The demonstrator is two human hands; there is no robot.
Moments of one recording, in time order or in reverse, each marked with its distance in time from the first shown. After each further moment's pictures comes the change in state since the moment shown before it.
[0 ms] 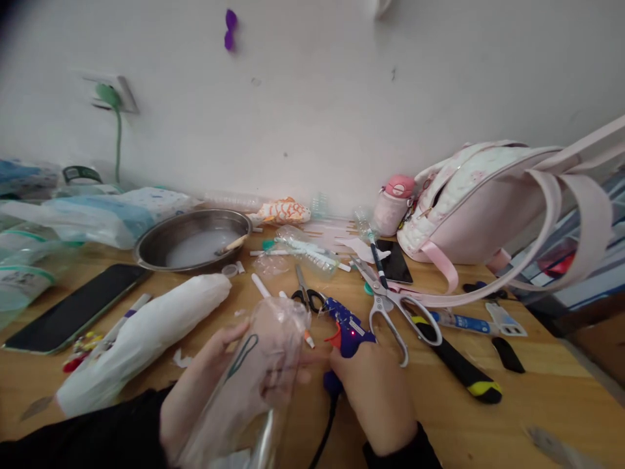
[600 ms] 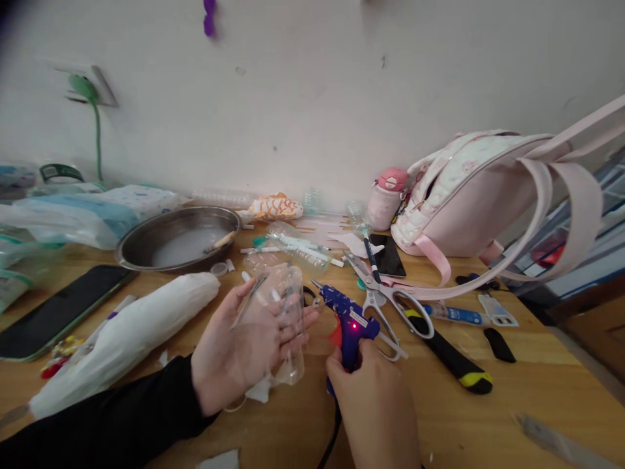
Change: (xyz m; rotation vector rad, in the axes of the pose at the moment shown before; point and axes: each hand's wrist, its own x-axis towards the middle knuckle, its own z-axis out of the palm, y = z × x) left_hand 0.040 0.012 0.012 -0.192 0.052 0.028; right_hand -0.023 0.004 0.003 0.058 0.200 0.121
